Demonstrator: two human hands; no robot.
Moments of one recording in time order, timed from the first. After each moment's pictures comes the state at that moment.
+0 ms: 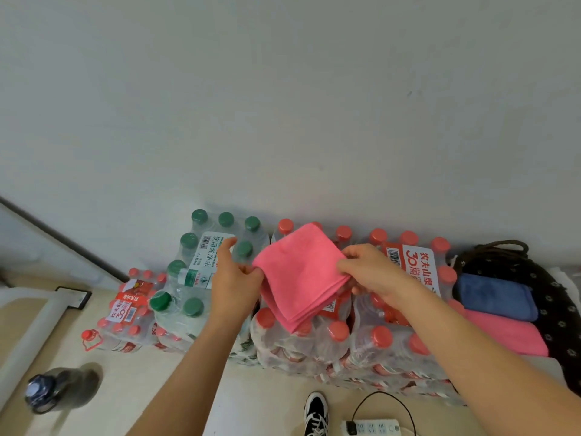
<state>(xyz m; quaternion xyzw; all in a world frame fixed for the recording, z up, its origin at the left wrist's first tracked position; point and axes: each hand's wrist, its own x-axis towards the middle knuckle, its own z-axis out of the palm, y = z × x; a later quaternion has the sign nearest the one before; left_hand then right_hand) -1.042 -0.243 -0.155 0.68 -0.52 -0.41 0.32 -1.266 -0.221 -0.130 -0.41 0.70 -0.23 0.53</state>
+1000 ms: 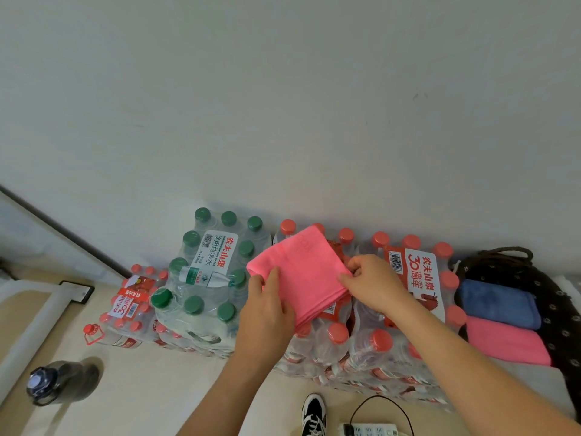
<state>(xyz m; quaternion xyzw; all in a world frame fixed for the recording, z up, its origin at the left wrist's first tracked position) -1.070 -0.191 -0.162 0.64 -0.71 -0.25 0.16 -1.270 -0.211 -0.151 -0.56 0.75 -0.13 0.32</state>
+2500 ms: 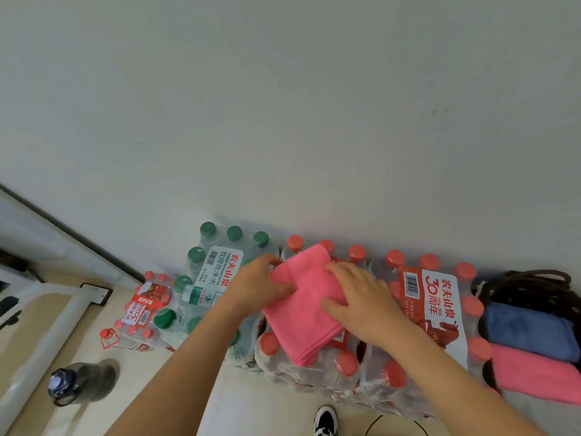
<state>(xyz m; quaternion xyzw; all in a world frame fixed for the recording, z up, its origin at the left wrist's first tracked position) -1.053 -0.300 -0.156 0.63 -0.68 -0.38 0.04 -1.253 -0.225 -0.154 -0.70 0.67 -0.05 0.26</state>
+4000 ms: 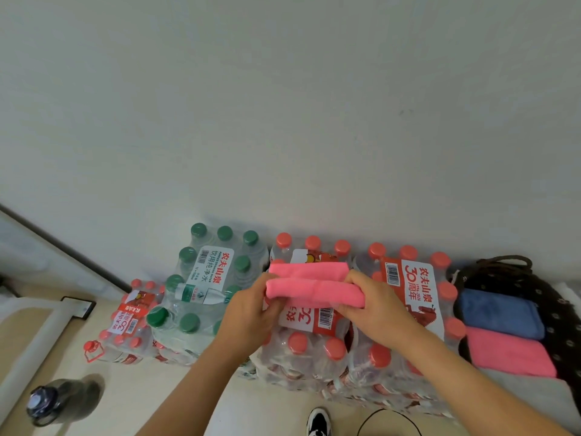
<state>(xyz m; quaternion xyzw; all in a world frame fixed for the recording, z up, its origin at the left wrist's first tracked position) -1.048 -0.232 -0.169 0.52 -0.76 -0.31 0.24 -1.283 -0.184 -0.157 -0.65 0.64 -0.26 0.33</state>
